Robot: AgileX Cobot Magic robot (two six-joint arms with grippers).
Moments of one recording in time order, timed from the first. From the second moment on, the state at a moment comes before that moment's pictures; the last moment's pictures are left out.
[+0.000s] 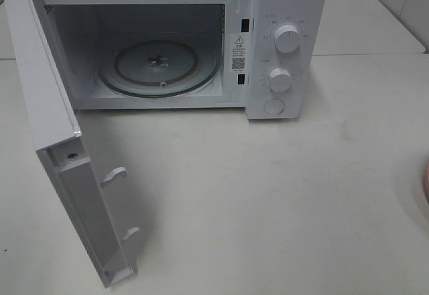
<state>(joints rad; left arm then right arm) 0.11 0.00 -0.50 -0.21 1.05 0.16 0.13 0.00 -0.51 -0.05 1.04 0.02</state>
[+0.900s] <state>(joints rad) 0.11 0.00 -0.50 -0.21 1.05 0.16 0.13 0.00 -0.51 -0.05 1.04 0.02</state>
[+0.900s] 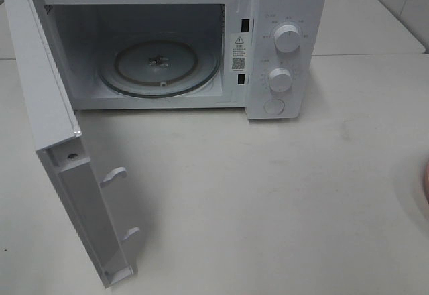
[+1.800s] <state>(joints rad) 0.11 0.24 -0.47 -0.23 0.74 0.16 0.13 0.00 -0.51 -0.04 1.04 0.02</state>
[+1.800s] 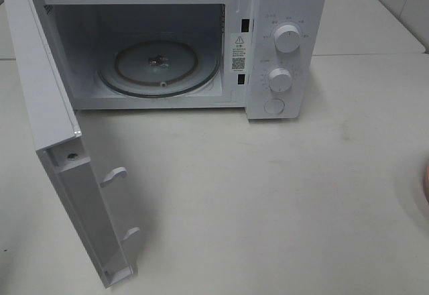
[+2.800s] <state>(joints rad) 0.11 0.82 -0.16 -0.09 -0.35 0.16 0.13 0.00 -0.51 -0.04 1.04 0.02</state>
